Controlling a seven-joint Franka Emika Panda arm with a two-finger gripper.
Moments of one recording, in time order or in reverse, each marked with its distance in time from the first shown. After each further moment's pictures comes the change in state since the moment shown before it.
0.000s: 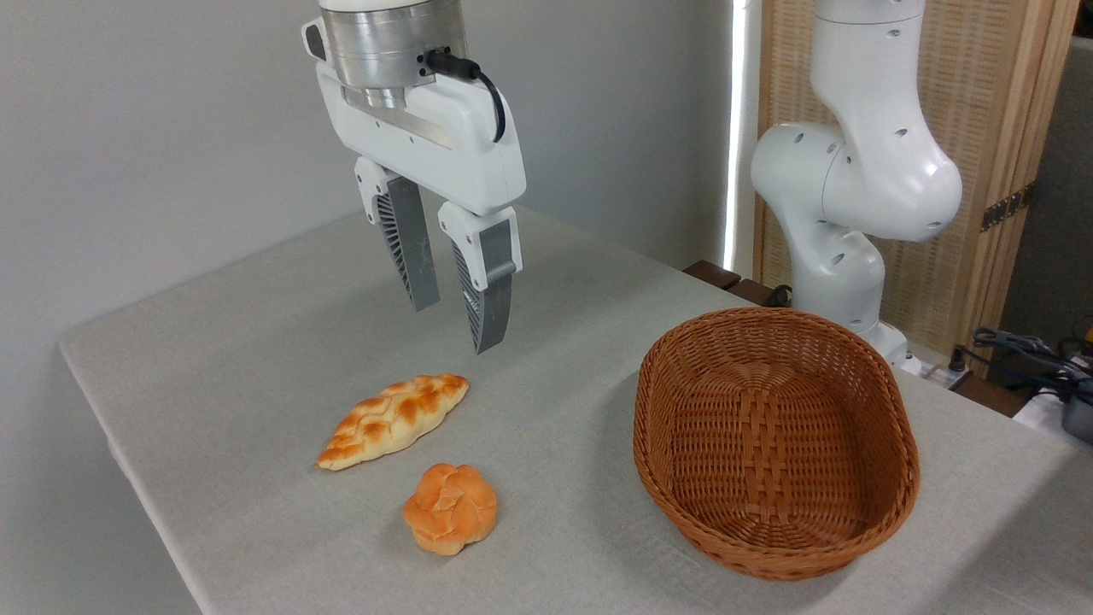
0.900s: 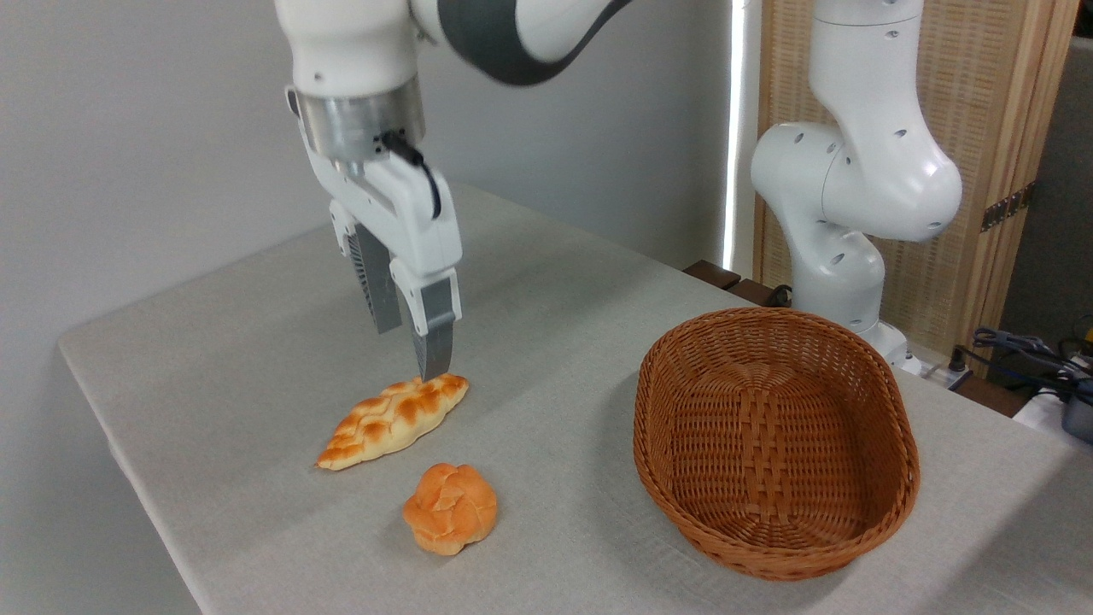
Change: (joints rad) arm -0.002 0.018 -0.115 -0.157 -0.065 0.190 -0.002
